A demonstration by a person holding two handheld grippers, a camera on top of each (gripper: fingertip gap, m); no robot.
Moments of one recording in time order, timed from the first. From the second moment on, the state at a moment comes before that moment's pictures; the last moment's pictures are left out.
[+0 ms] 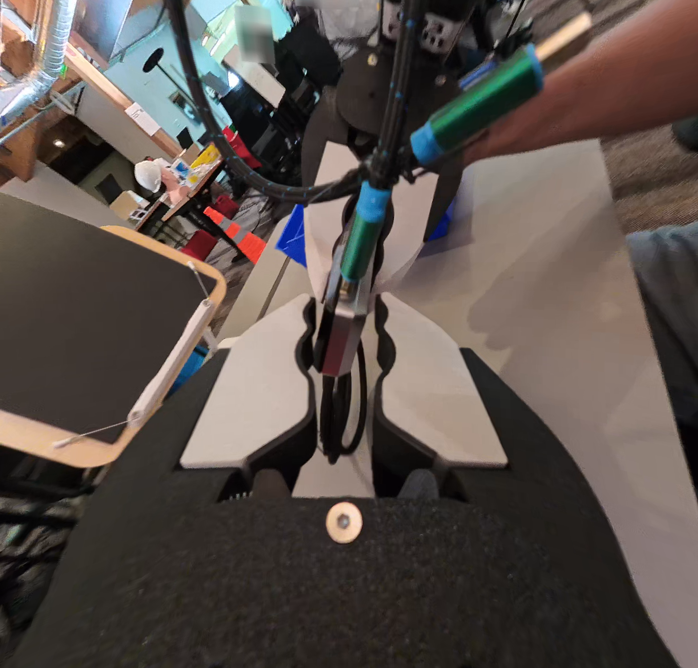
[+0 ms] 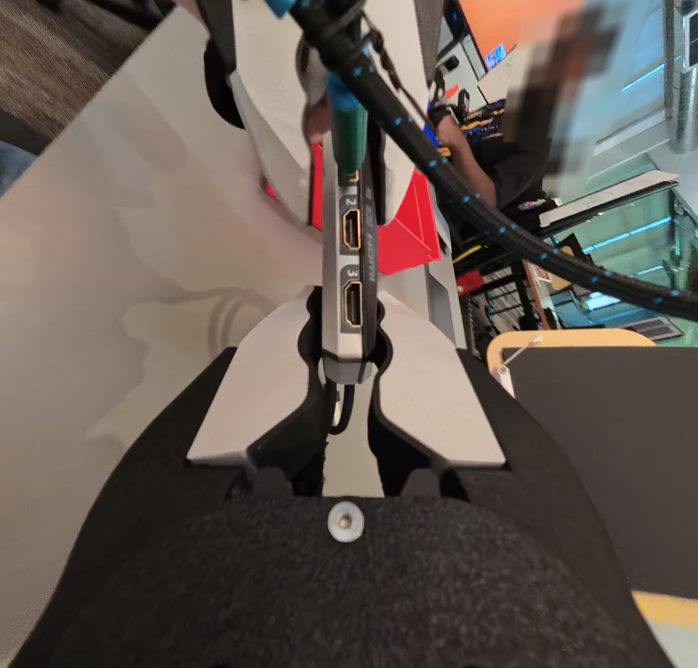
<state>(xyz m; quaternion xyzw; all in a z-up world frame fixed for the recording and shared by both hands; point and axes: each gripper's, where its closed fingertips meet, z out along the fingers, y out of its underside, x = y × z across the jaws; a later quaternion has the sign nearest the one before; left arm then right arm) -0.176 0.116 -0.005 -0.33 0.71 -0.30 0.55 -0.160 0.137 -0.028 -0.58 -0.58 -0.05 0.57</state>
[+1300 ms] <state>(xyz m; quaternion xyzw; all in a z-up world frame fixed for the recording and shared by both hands) -0.149 0.152 -0.040 -0.34 0.73 -0.09 0.58 -0.140 0.148 -0.046 -0.63 -0.56 -0.05 0.54</state>
